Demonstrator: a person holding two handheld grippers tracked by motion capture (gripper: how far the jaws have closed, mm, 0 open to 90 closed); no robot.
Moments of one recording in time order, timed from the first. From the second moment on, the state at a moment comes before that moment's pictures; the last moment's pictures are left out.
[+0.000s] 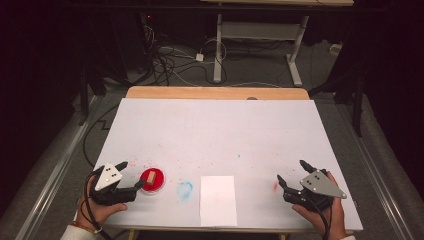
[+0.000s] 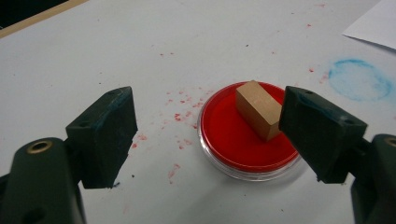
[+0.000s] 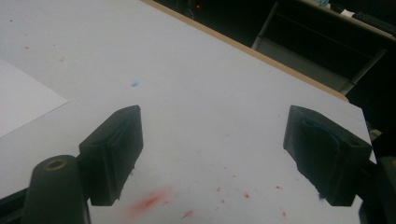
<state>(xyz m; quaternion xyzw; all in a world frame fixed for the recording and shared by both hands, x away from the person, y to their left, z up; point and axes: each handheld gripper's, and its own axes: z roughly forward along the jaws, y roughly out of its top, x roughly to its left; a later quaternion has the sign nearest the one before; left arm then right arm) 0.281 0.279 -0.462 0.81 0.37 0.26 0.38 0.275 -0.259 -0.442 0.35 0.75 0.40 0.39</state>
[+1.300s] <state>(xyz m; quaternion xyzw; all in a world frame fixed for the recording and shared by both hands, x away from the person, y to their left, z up) 0.325 0.229 -0.446 0.86 0.43 0.13 0.26 0.282 -0.254 -0.450 0.35 0.77 0.38 0.37</state>
